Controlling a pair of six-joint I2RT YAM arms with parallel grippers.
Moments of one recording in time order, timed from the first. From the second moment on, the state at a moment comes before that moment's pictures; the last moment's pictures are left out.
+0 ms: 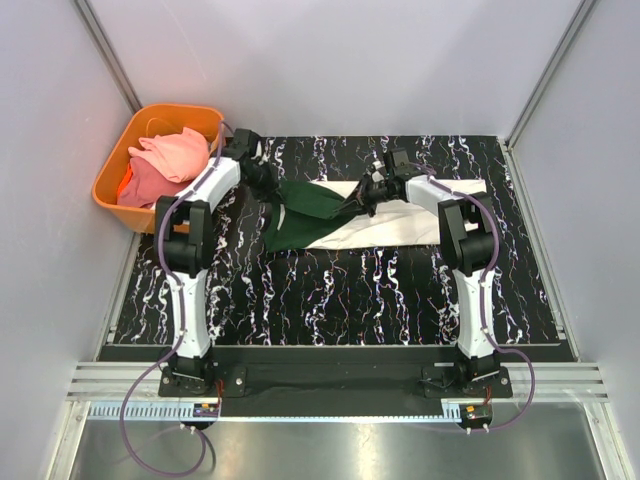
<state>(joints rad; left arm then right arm) -0.18 2.20 1.85 -0.72 0.36 -0.56 0.29 2.26 1.66 -0.31 -0.91 0.99</state>
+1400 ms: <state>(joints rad) -0.20 2.13 1.76 -0.74 0.33 -0.46 0.28 2.27 1.82 -0.71 -0.76 0.64</state>
